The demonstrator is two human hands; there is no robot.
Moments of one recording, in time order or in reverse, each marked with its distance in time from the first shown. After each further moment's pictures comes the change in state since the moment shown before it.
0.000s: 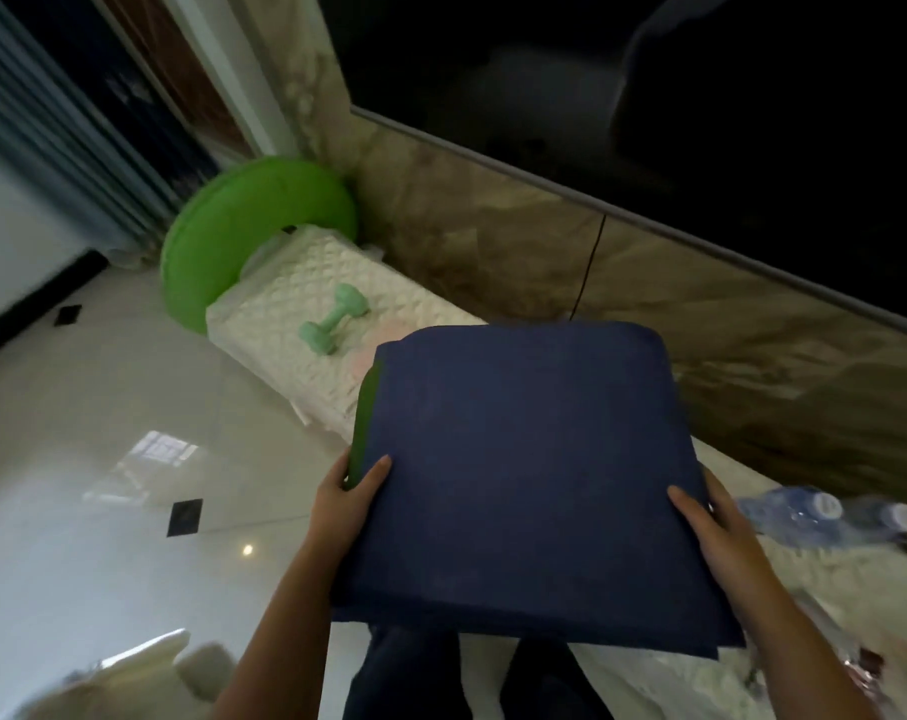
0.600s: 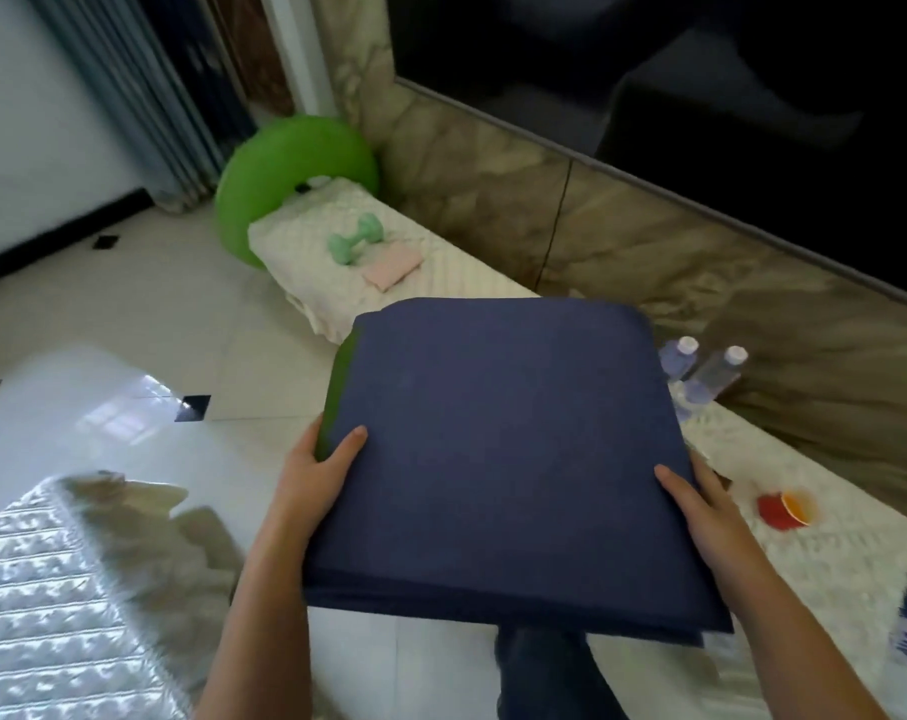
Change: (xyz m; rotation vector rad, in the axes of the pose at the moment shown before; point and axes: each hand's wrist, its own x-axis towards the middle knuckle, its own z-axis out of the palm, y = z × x) left_hand -0.323 -0.148 -0.053 -0.016 0.105 0.144; right_hand -0.291 0.128 -0.112 -0.028 -0.034 -0.097
